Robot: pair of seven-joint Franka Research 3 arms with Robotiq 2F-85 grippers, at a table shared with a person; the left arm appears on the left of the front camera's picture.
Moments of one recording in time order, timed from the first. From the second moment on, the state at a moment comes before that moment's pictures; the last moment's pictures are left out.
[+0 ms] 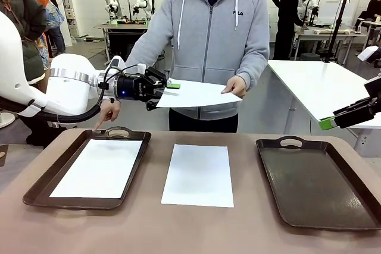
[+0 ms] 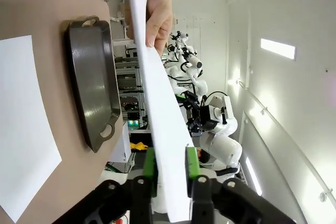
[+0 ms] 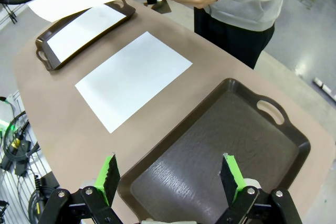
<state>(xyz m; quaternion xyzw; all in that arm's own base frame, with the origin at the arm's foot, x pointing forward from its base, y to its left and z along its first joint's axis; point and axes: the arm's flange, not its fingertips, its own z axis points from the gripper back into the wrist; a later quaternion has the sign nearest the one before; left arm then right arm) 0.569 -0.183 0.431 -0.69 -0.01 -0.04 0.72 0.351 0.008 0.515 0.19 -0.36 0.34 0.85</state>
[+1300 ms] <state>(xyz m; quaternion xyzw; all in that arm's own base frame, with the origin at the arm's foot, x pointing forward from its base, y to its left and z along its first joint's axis) 0.569 -0.180 0.430 -0.69 -0.01 -0.04 0.73 0.351 0.008 0.515 0.19 -0.36 0.34 0.85</state>
